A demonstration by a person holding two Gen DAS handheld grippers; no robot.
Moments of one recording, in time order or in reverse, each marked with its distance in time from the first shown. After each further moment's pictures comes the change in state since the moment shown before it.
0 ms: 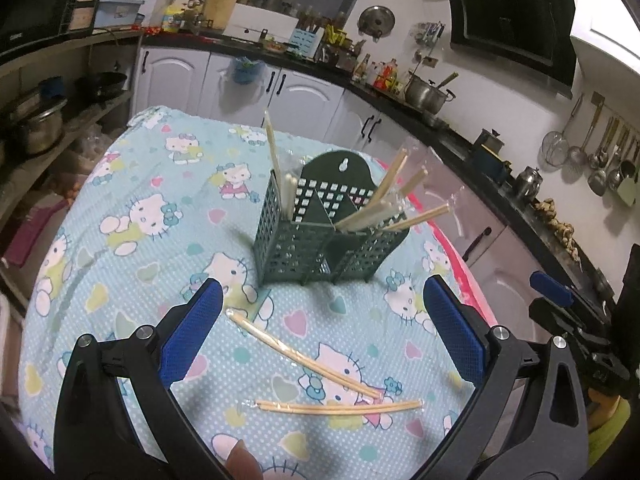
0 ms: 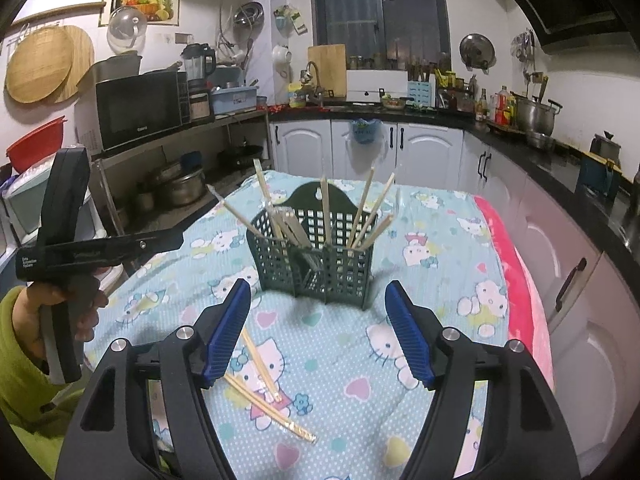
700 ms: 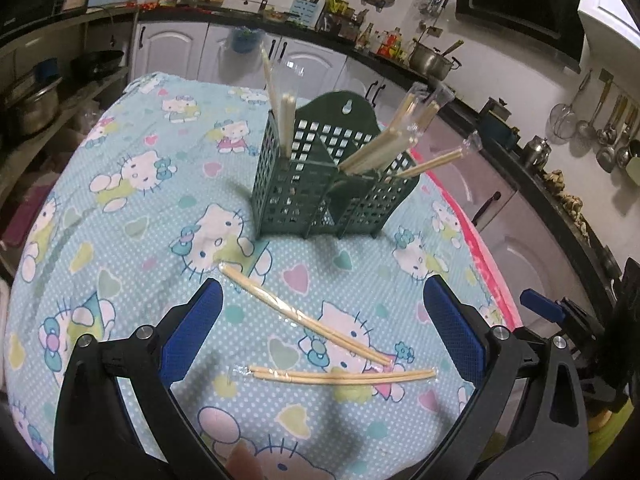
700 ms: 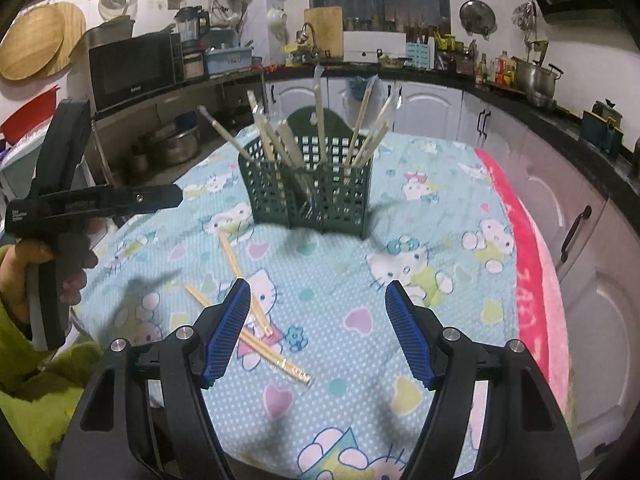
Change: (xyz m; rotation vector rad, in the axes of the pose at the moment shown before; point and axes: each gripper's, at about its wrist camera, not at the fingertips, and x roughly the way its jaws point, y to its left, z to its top) left arm 0.024 -0.001 -0.034 0.010 0.111 0.020; right arm 0.016 -0.005 -0.058 0.004 0.139 -0.004
